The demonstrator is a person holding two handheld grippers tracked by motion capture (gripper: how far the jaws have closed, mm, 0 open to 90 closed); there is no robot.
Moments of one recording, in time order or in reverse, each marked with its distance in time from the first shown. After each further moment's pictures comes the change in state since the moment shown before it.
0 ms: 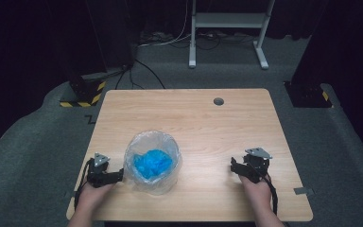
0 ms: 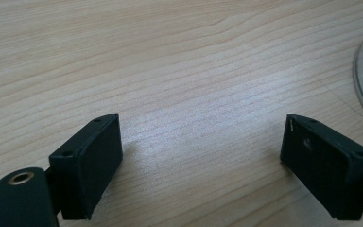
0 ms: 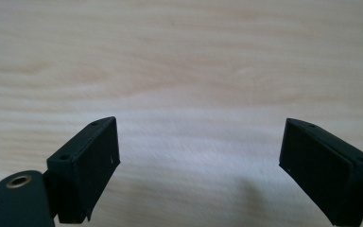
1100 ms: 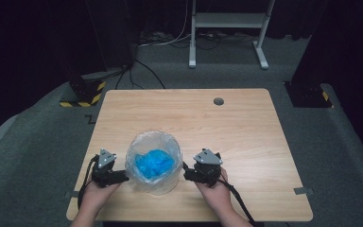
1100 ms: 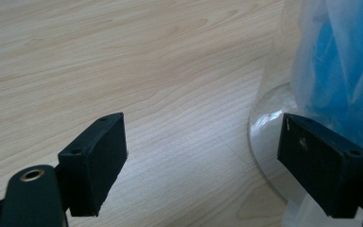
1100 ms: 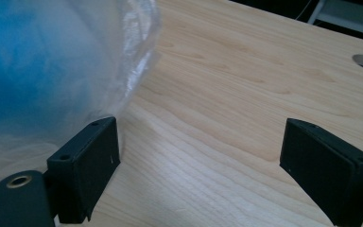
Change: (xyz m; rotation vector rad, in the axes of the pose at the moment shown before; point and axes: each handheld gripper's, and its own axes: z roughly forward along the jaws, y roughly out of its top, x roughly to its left) left arm -0.039 0.034 -0.037 -0.110 -0.077 0.087; right arm 0.144 0.023 -0.014 -0.168 0.288 -0.268
